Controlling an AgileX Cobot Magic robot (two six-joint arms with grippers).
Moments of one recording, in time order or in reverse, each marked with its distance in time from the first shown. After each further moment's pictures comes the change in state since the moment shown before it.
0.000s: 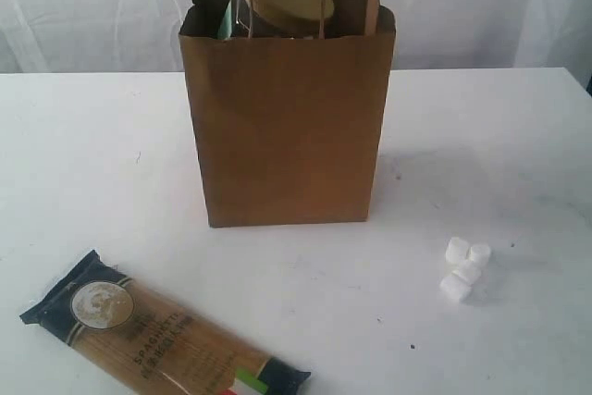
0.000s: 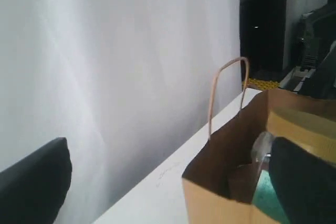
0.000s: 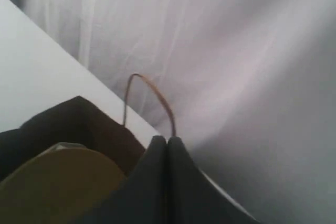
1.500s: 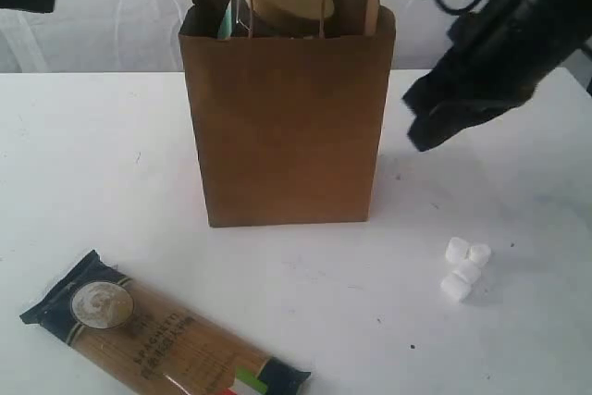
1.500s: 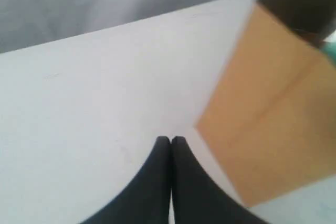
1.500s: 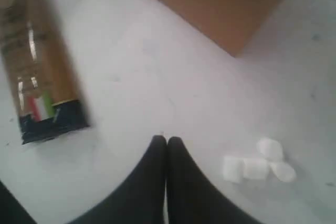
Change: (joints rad) left arm 0.066 -0.087 0.005 0.772 -0.028 -0.970; right arm -0.049 -0.151 0.267 -0.267 0.791 0.377
